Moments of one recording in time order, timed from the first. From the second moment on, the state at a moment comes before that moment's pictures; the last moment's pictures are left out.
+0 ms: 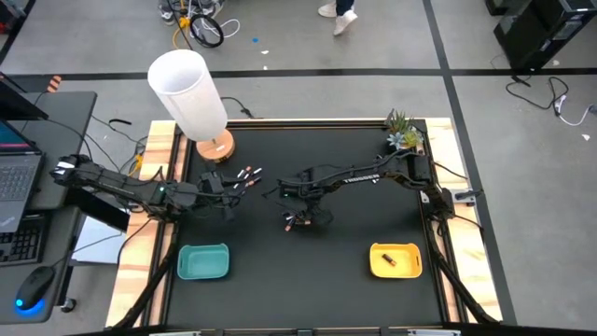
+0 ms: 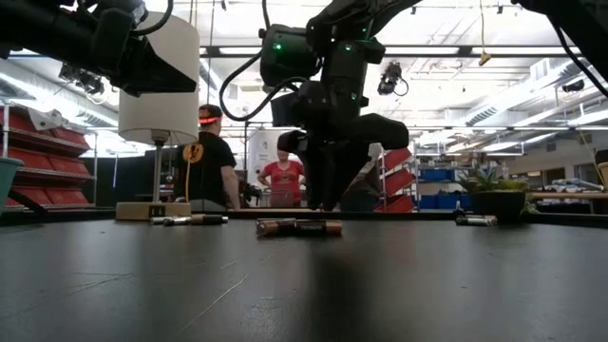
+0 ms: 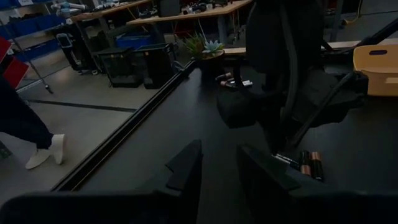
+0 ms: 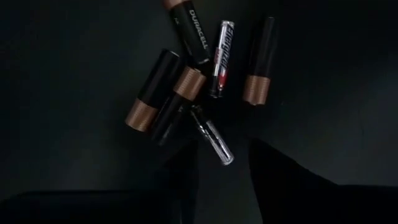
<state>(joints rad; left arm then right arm) -0.23 0.69 0.32 0.13 -0.65 -0.01 -0.04 2.14 1.66 -0.89 -0.05 -0.63</state>
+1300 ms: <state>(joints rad) -0.23 0.70 0.32 0.20 -0.69 -0.01 -0.10 2.15 1.74 -1.00 0.11 -0.54</state>
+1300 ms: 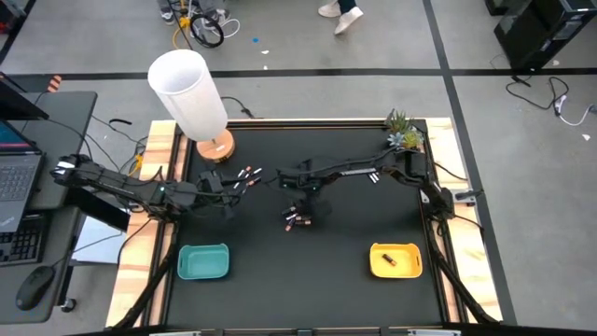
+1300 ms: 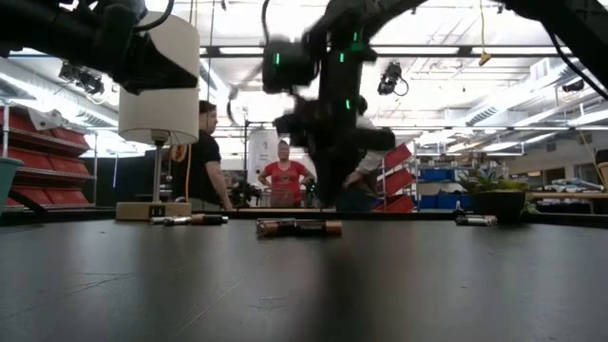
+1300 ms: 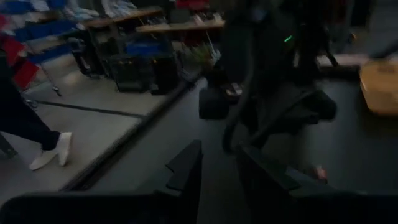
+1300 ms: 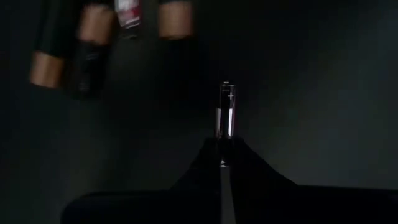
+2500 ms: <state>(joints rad) -0.23 1.18 0.45 0.64 -0.63 0.08 0.05 1.78 1.23 0.21 0.24 -0.42</state>
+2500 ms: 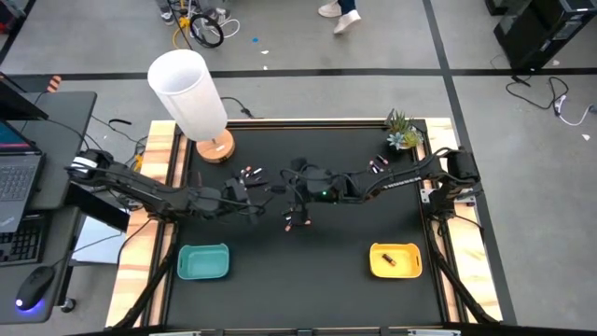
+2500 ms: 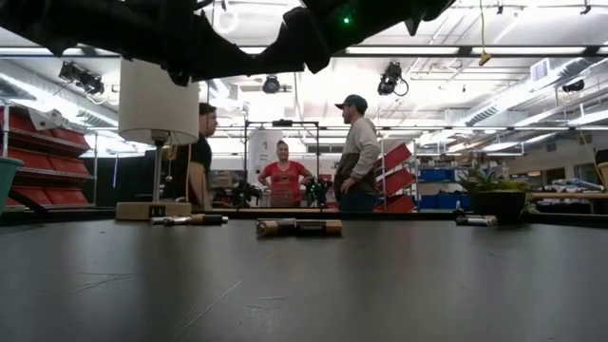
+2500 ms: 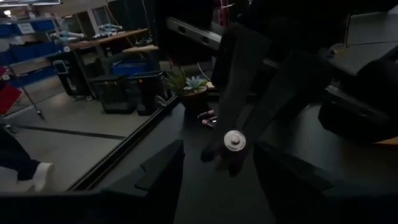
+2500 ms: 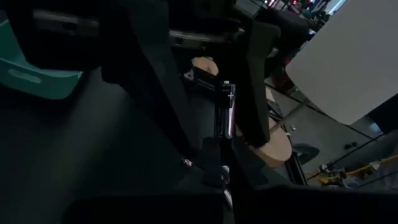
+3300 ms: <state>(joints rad) -0.23 1.18 0.45 0.68 -0.63 0.12 0.06 1.78 1.17 0.30 0.27 -0.39</state>
